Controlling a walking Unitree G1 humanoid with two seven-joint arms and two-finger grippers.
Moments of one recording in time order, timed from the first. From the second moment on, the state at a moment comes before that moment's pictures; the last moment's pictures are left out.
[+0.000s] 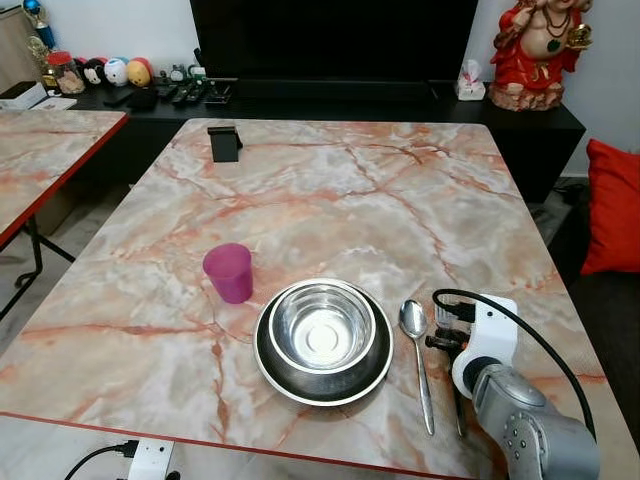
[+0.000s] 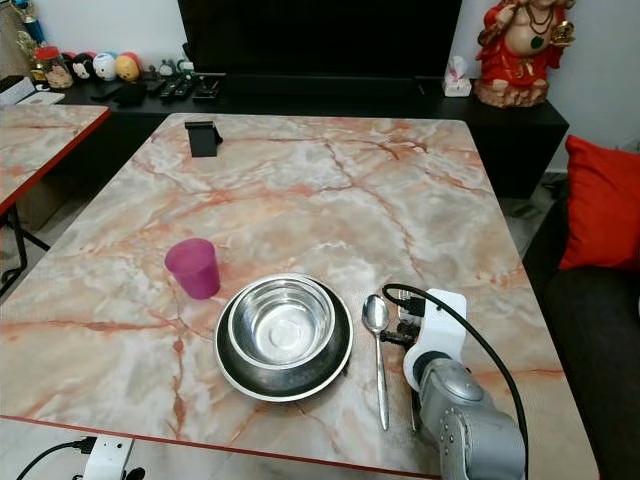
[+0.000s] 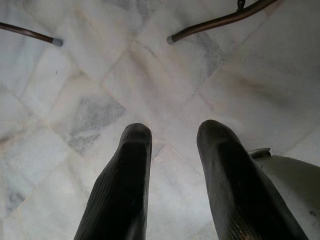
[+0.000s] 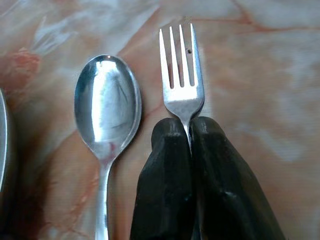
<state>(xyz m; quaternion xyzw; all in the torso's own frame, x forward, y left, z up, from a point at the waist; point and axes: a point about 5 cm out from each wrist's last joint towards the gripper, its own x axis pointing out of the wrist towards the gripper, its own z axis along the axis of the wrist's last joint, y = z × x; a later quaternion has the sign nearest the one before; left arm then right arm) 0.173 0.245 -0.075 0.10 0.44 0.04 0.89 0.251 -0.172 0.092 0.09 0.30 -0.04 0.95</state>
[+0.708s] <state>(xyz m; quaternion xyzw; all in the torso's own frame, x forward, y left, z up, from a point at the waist) 0.173 0.245 -0.075 0.10 0.44 0.04 0.89 0.252 -0.172 0.092 0.08 0.30 -0.03 0.95</state>
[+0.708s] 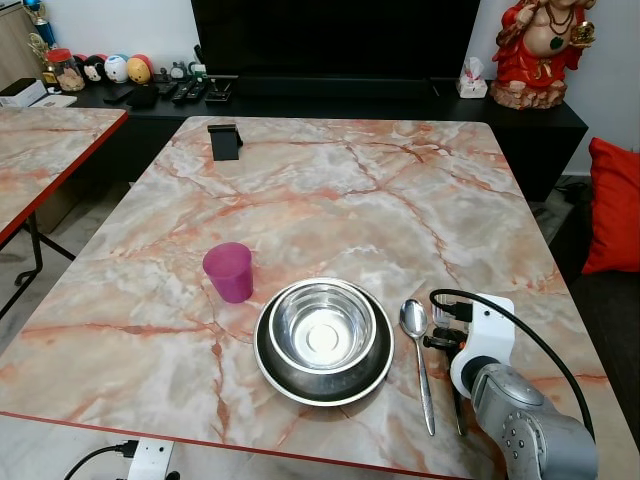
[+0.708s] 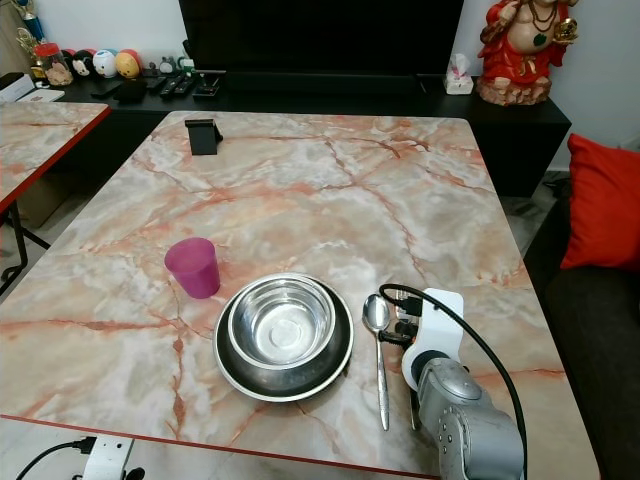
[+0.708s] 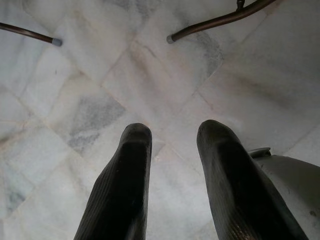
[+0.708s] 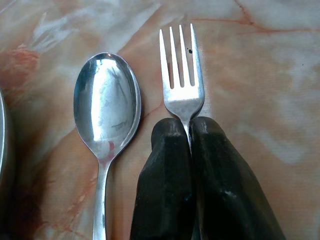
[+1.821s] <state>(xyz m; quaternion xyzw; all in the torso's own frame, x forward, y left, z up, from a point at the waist) 0.171 0.246 -0.076 0.10 0.45 0.04 0.89 0.254 -0.178 0.094 0.07 0.30 -0.06 0.95</state>
